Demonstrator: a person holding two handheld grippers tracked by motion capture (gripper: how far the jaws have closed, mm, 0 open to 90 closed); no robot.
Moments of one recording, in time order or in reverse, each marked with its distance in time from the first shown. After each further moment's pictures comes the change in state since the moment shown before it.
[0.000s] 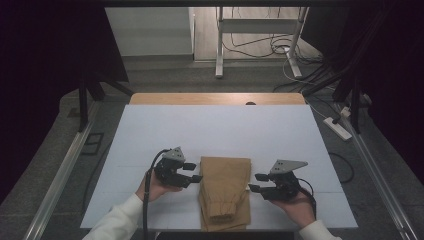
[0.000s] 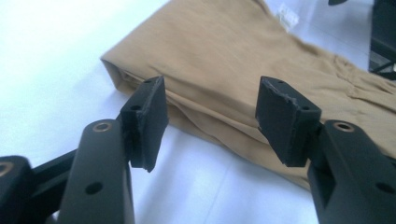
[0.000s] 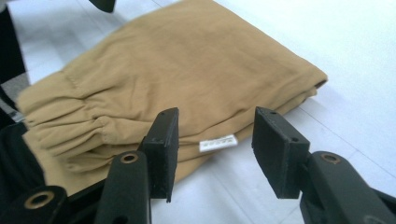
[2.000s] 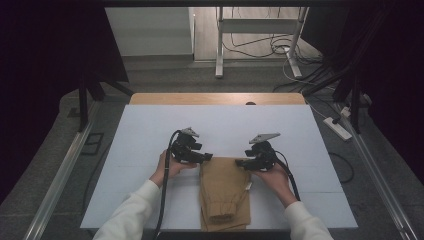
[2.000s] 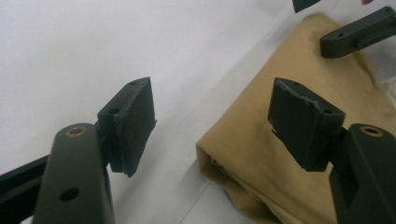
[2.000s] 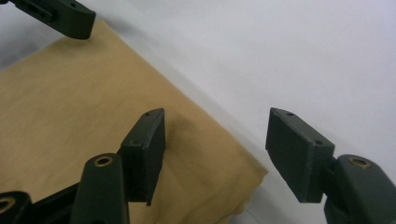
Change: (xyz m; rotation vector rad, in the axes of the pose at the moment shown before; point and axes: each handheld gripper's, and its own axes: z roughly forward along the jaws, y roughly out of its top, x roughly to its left) left arm 0.051 0.043 0.049 0.066 0.095 -0.140; right arm -0.052 0.049 0.076 0.094 -0.096 0.098
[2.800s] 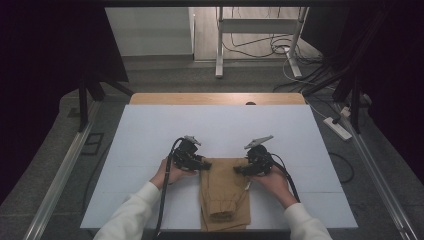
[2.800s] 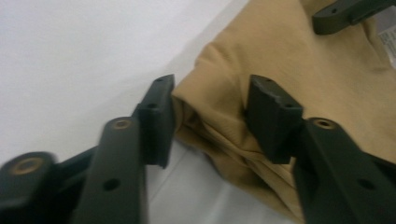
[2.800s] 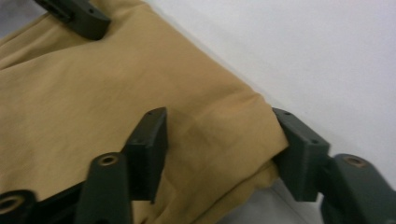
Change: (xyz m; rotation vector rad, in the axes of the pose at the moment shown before) left arm -0.003 -0.015 0.015 0.103 -0.091 0.001; right arm 0.006 -0.007 0.011 0.120 0.035 -0.025
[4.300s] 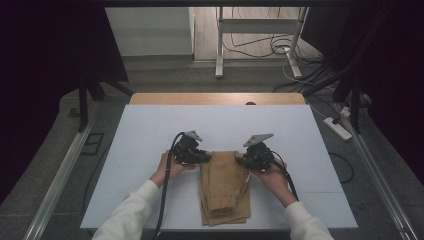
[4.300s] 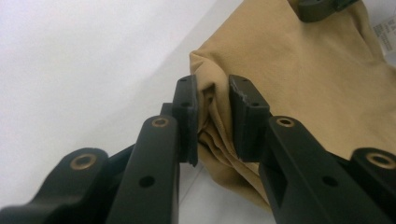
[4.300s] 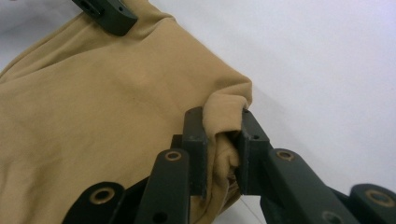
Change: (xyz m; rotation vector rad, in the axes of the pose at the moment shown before) left arm -0.002 0.015 -0.014 -0.075 0.051 0.074; right arm 0.008 0.014 -0.015 -0.082 -0.069 -0.107
